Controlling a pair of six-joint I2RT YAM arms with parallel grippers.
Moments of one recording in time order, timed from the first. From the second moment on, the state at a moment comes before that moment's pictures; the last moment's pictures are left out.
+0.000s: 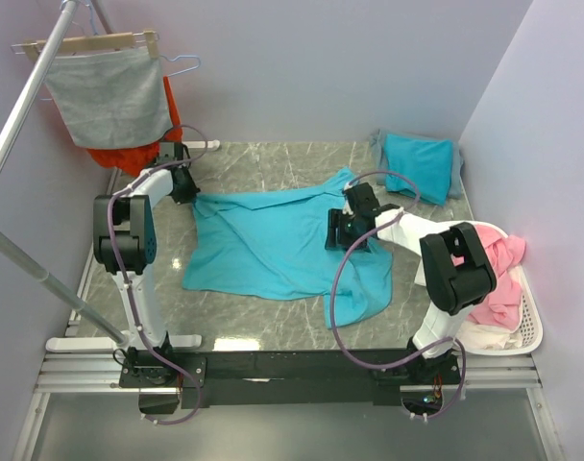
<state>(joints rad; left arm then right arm) -0.02 2.09 1.55 -0.42 -0.03 -0.46 0.36 1.75 1.04 -0.35 -0.15 0.39</state>
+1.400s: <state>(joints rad) -0.08 2.05 1.54 -0.51 -0.13 -0.45 0.16 2.10 1.57 -0.34 -0.25 0.48</state>
